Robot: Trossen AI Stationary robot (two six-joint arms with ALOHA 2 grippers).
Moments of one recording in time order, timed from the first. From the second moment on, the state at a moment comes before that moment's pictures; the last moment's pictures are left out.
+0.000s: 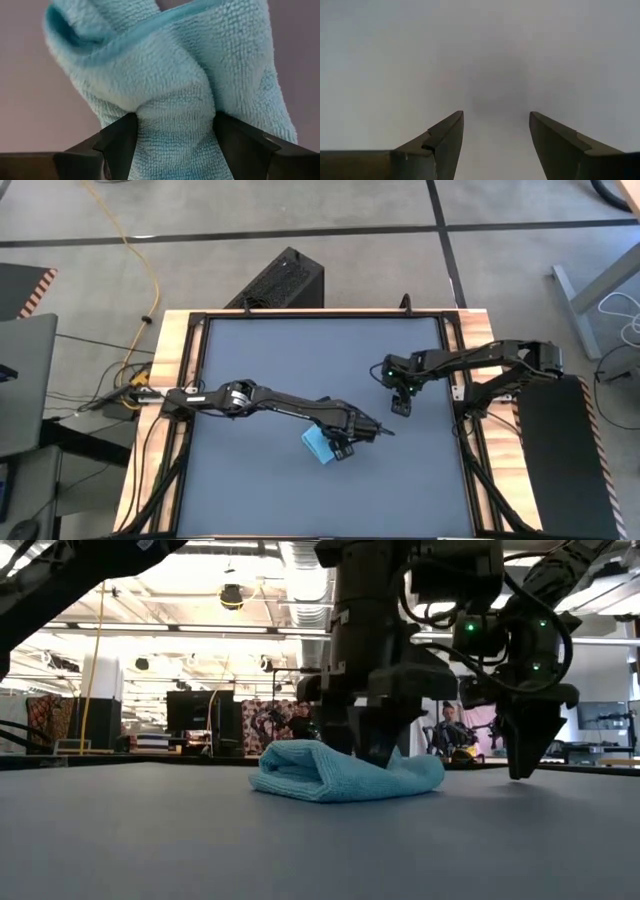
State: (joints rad) left arm -0.16 2.53 2.29 -1.27 -0.14 -0.60; right arm -0.26 1.33 0.61 -0.61 -0.09 0.08
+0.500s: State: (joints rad) left arm -0.16 2.55 2.28 -1.25 -0.12 -0.64; right arm -0.26 1.33 0.61 -0.59 -0.08 0.09
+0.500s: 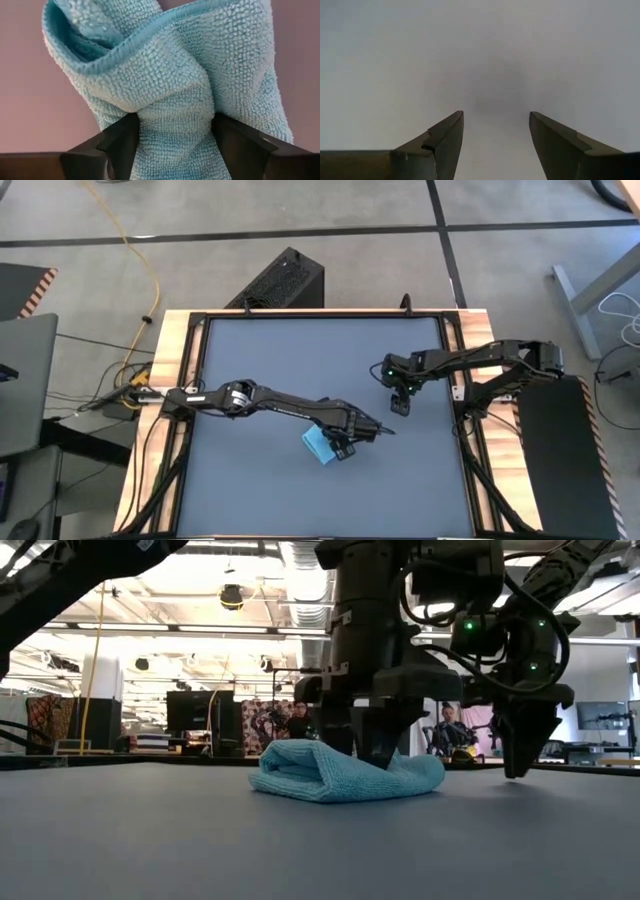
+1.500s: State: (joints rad) left arm -0.12 2.53 2.28 -1.35 -0.21 -0.60; right arm -0.26 1.33 0.61 -0.56 -0.08 0.13
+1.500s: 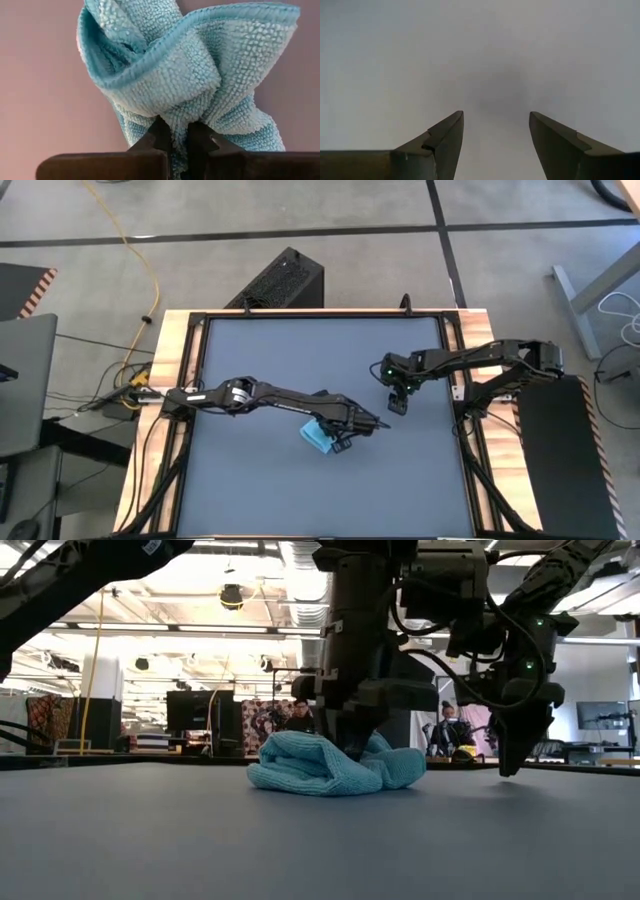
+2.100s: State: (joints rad) left arm -0.08 2.34 2.28 -1.58 -0.34 -0.78; right arm -0.26 1.33 0.61 -0.53 -0.07 0.13
